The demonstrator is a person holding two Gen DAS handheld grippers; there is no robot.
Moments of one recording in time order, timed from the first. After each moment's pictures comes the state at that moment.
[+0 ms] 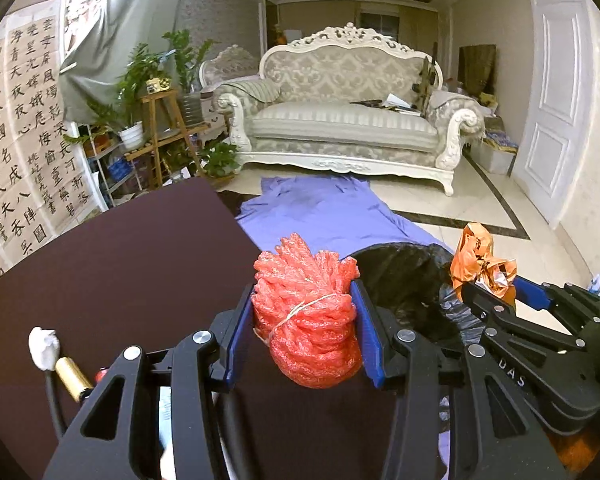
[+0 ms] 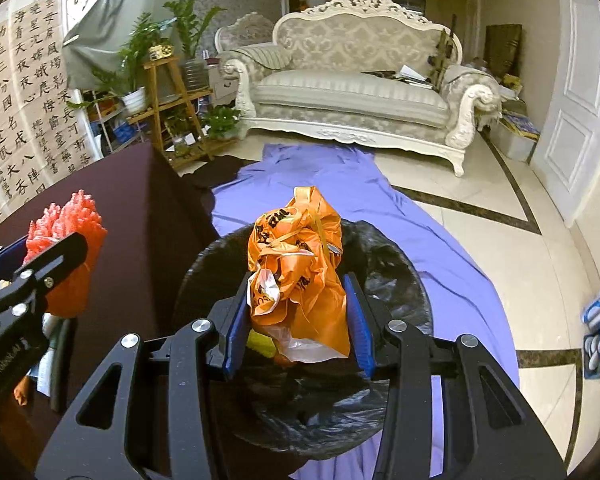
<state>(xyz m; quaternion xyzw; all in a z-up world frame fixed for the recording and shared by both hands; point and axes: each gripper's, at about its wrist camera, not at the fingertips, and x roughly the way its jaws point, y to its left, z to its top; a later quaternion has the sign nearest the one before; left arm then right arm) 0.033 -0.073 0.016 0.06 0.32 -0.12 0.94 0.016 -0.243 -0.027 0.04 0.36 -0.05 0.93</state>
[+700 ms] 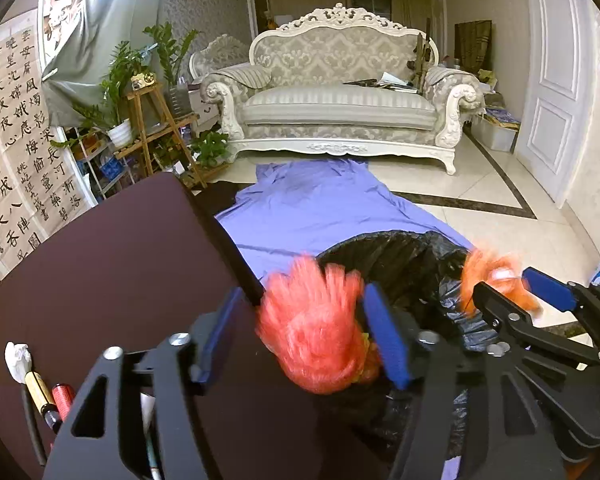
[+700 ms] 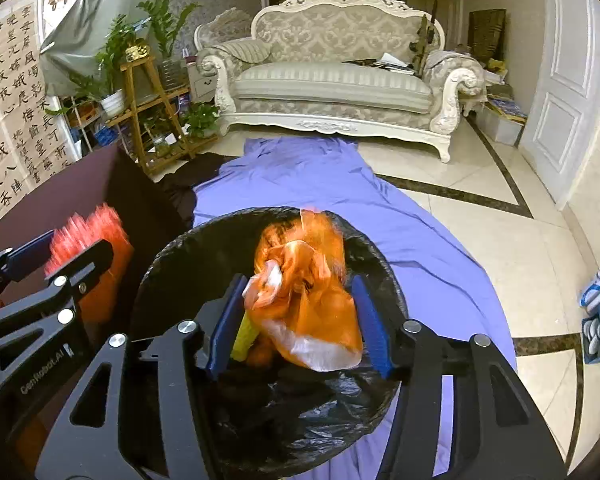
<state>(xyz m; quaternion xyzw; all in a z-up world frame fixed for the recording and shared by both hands) 0.053 -0.109 -0.004 0.08 0.34 -0.12 0.93 0.027 -0.277 -0.044 0.06 0.36 -0.08 0.93</state>
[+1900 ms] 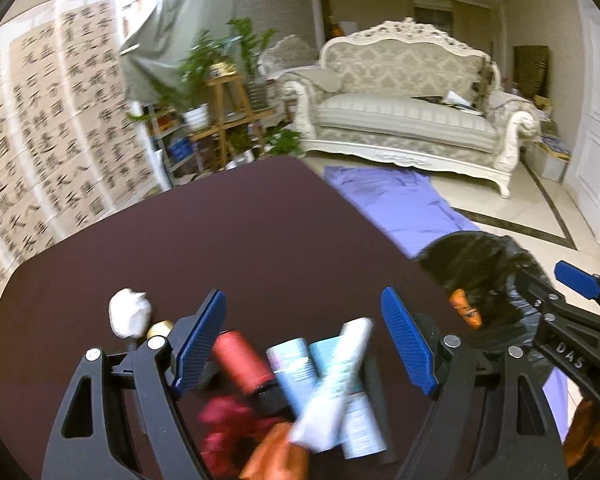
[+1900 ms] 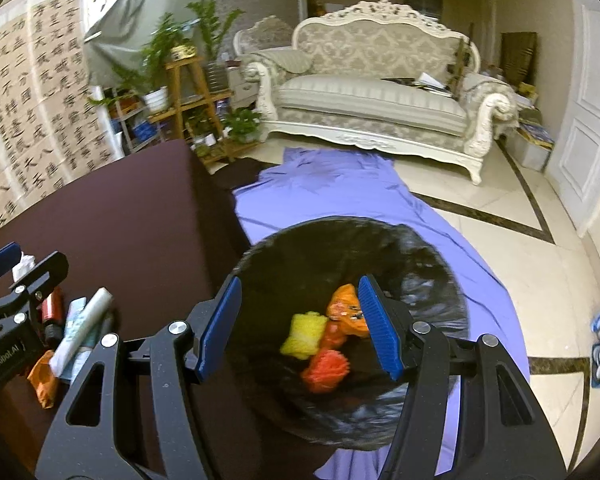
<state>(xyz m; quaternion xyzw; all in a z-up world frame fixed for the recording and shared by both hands) 0.011 0.013 0.020 0.05 0.34 0.00 0.94 0.011 -0.187 -0.017 0.03 0.35 -0.01 0.94</state>
